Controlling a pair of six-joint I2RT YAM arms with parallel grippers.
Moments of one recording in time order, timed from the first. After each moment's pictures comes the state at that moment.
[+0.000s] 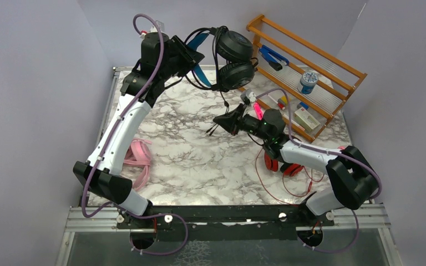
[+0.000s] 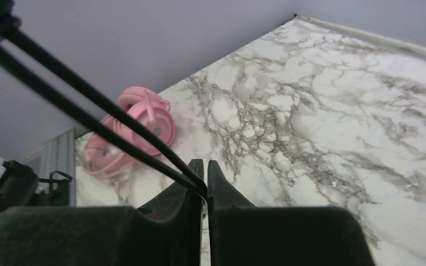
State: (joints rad) left arm -0.39 1.53 1.81 -0.54 0.05 -0.96; right arm 0.66 1.48 0.73 0.84 -0.43 0.30
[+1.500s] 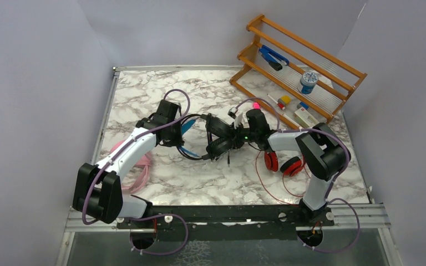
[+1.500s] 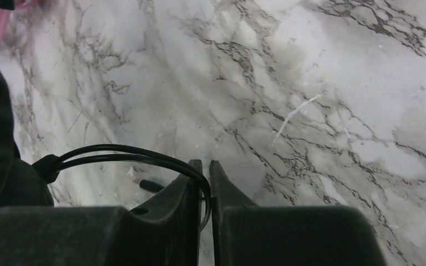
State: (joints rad) left arm -0.38 1.34 0.95 -0.64 0.08 -0.41; right arm 0.56 1.81 0.81 0.41 -0.61 0.12
